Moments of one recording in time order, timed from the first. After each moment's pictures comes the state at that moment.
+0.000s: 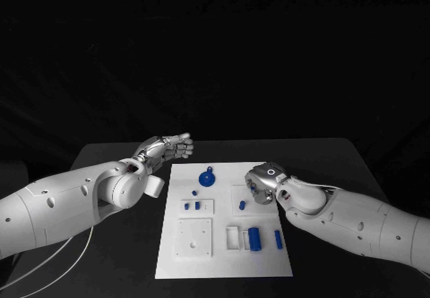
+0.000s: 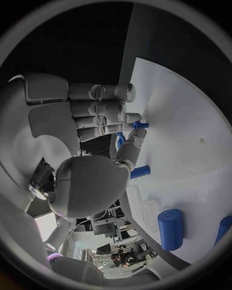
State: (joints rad) left arm 1.23 -0.79 -0.06 1.34 -0.11 -0.18 0.31; left_hand 0.84 -0.07 0.40 -0.15 0.06 0.69 0.19 0.25 0.47 0.86 0.22 0.07 0.07 0.59 0.23 0.36 0.32 0.01 0.31 0.13 0.46 1.25; right arm 1.10 -0.60 -0.09 1.20 -1.98 -0.41 -0.18; right_hand 1.18 -0.25 0.92 -0.20 0.05 1.06 0.09 0.41 0.44 1.33 0.04 0.15 0.20 1.35 -0.05 1.09 0.81 0.19 1.30 -0.03 0.81 1.31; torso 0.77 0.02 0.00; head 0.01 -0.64
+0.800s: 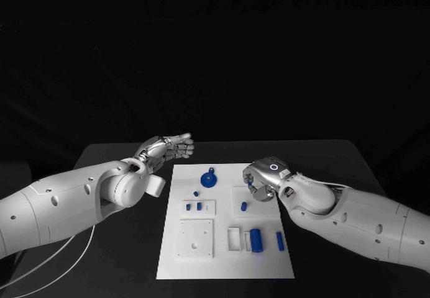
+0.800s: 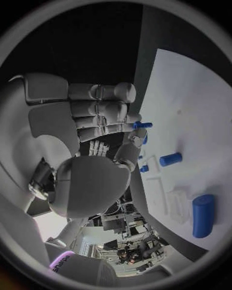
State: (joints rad) left arm 1.23 -0.79 -0.06 1.32 -0.11 -0.18 0.32; left_hand 0.84 -0.07 0.40 -0.16 0.06 0.69 0.19 0.25 0.47 0.86 0.22 0.07 0.07 0.59 0.23 0.36 0.32 0.01 0.31 0.13 0.46 1.25; right arm 1.11 -0.66 -0.04 1.37 -1.96 -0.42 -0.18; right_hand 1.18 -0.25 0.93 -0.19 0.05 1.07 0.09 0.41 0.44 1.33 0.04 0.15 0.21 1.35 -0.05 1.10 0.81 0.19 1.30 -0.03 0.82 1.31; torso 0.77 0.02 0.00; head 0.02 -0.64
